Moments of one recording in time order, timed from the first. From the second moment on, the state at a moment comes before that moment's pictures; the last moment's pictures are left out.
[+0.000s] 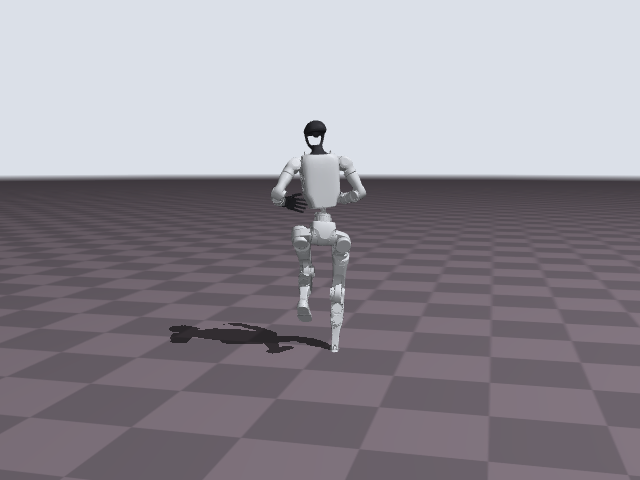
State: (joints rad) left arm 0.33 0.63 -0.23 -0.32 -0.22 -0.23 -0.67; right arm 0.12 -0.40 0.33 -0.20 -0.18 -0.39 0.07; waist 0.03 -0.15 -0.12; left_leg -1.03 -0.31 -0.03 1.93 -0.54 0.05; right_leg -0.50 -0.12 -0.21 0.61 -0.49 0.00
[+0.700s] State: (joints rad) left arm 0.23 0.32 -0.35 0.02 -0.07 -0.19 -0.75; right arm 0.17 -0.31 0.48 0.05 -0.22 -0.37 0.21; waist -0.01 -0.10 -0.32; left_leg -0.58 -0.14 -0.07 0.47 -0.55 0.11; right_leg -0.47 -0.07 -0.22 0.38 -0.37 0.06
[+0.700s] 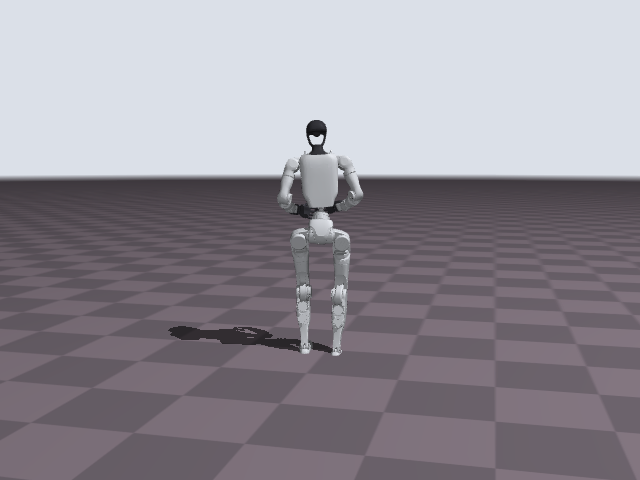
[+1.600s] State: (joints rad) left arm 0.25 0.41 -0.31 0.04 -0.12 -0.22 -0.80; right arm 0.16 -0.40 0.37 0.01 -0.12 -0.41 0.30; waist -0.01 -0.08 -0.29; left_leg -0.22 -0.16 0.07 0.08 -0.38 0.10; right_leg -0.35 -0.12 -0.11 0.36 -0.35 0.21
